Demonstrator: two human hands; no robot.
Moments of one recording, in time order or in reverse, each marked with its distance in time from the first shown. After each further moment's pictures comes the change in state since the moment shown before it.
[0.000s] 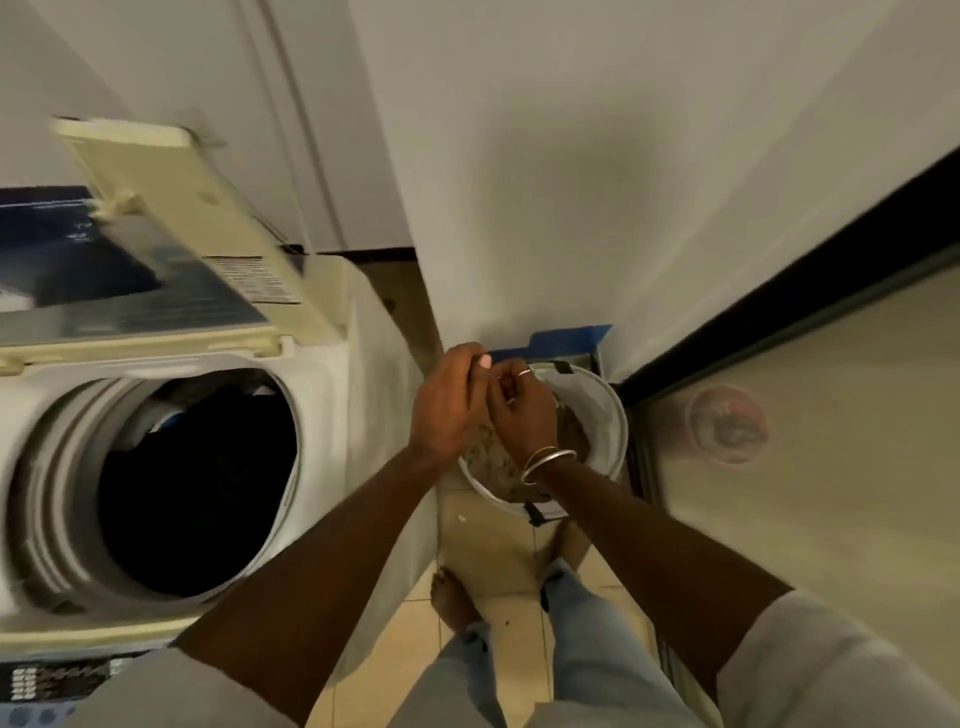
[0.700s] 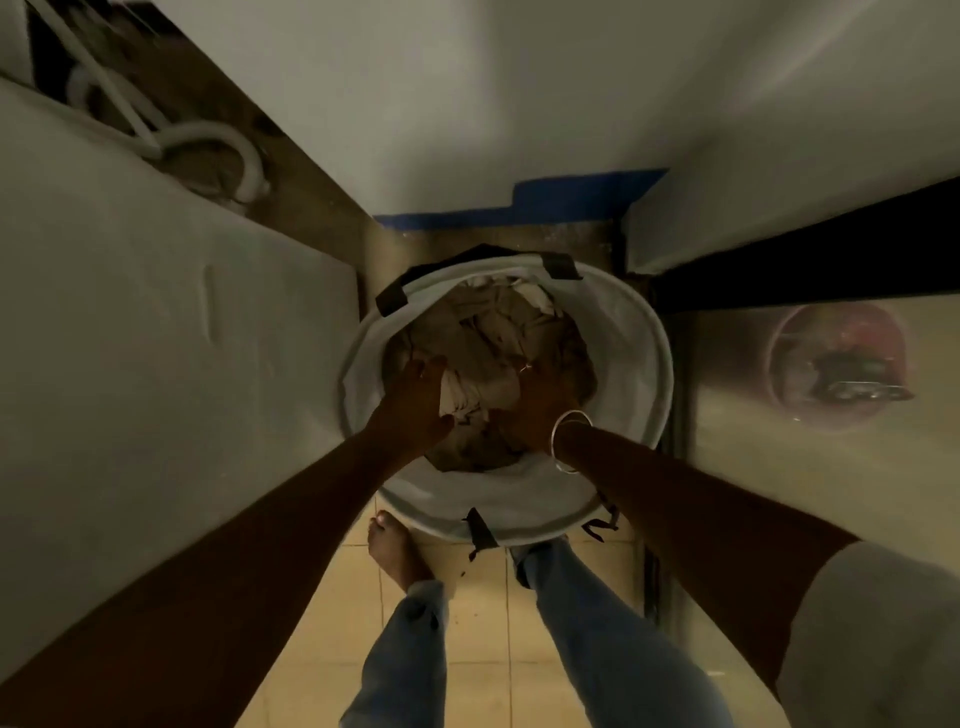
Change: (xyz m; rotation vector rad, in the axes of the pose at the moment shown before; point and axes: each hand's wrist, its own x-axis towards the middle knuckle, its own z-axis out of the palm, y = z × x) left_hand 0.016 -0.278 0.304 0.351 -0.729 -0.389; right_hand 0.138 0.429 0.097 -0.586 -0.694 0.261
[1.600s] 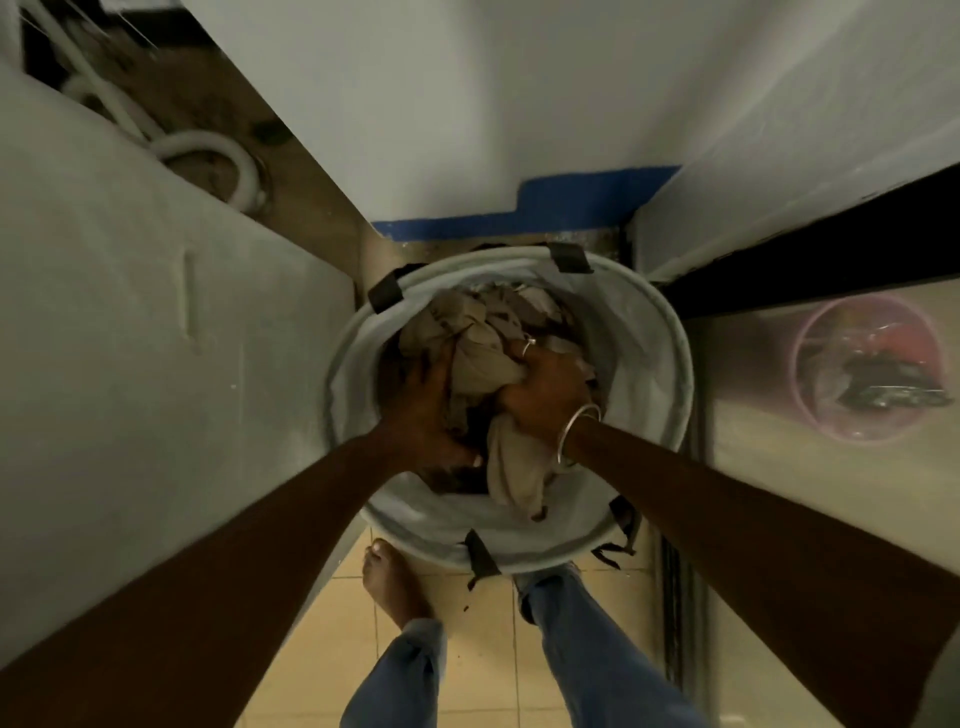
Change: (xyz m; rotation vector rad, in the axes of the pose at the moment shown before) left_hand 0.029 -0.027 0.029 0.009 0.114 0.248; right_hand 0.005 -0.017 -0.017 0.301 0.324 -0.144
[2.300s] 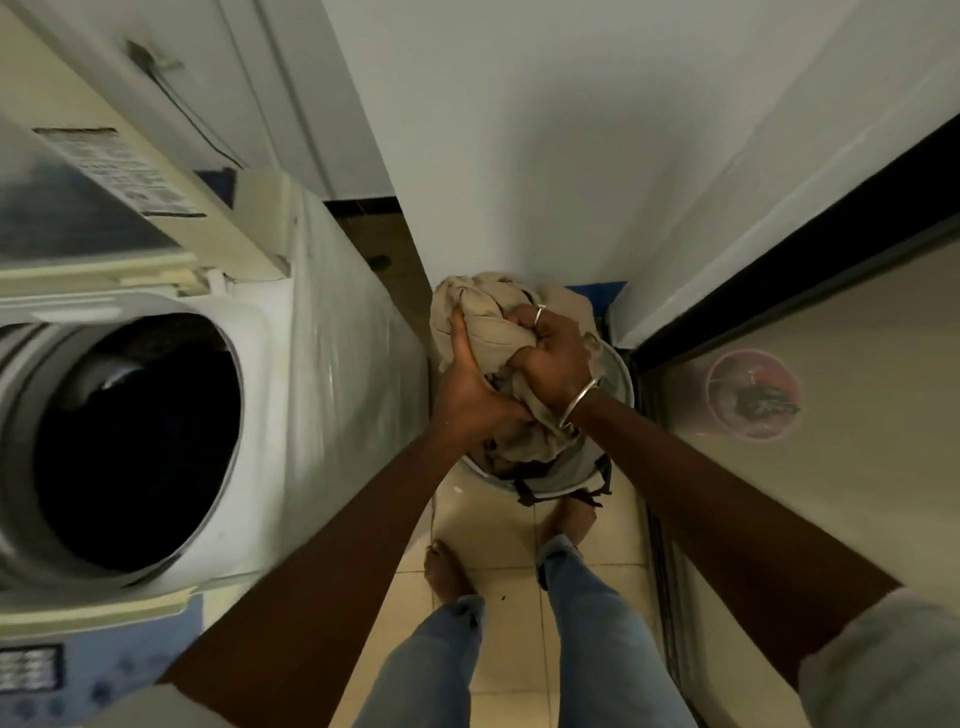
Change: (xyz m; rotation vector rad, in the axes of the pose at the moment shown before) left_hand -0.211 0.195 -0.219 -0.614 0.381 -0.079; right_hand -0.200 -0.280 -0.154 0.430 0.236 -0.368
